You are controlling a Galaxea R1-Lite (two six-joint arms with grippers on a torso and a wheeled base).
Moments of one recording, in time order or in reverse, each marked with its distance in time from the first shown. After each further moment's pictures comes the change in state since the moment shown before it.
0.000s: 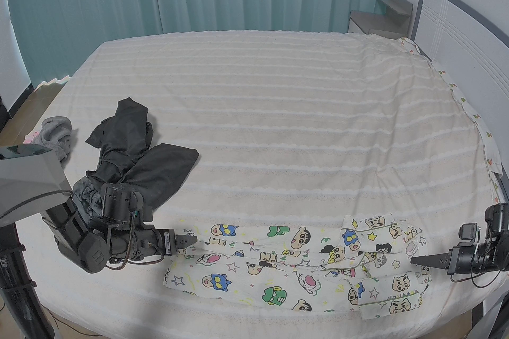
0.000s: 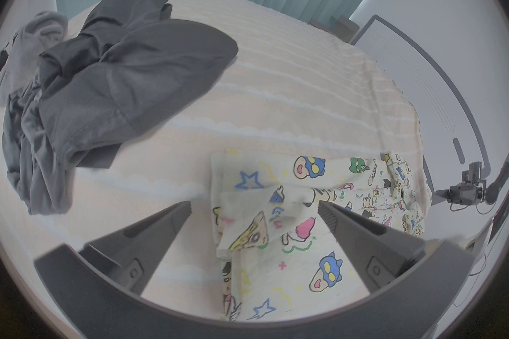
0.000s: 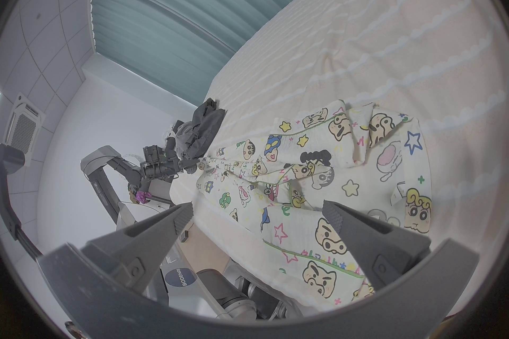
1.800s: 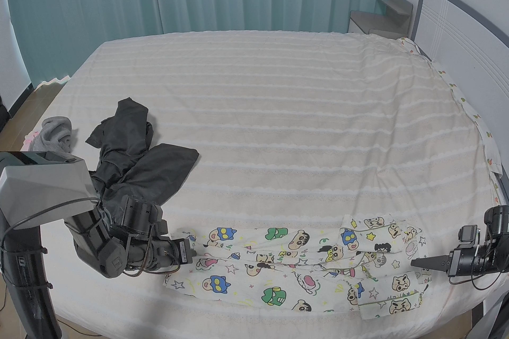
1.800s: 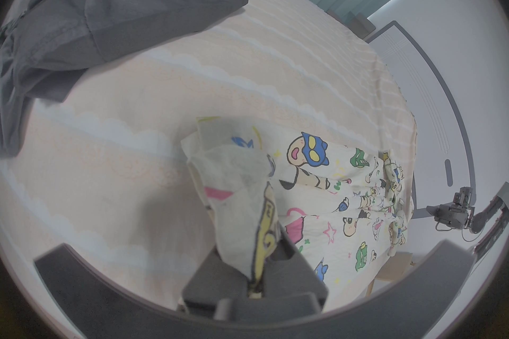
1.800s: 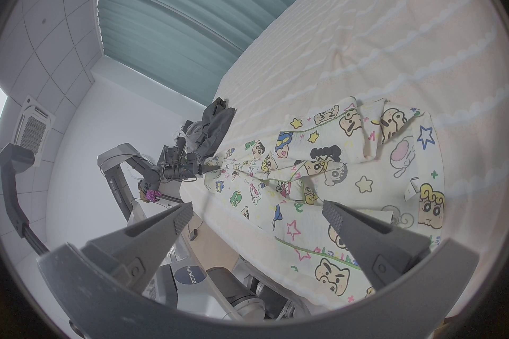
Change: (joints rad) left arm -0.053 0.127 -0.047 0.004 -0.064 -0.181; right arm 0.001 0.003 0.014 -0.002 0.061 -0.005
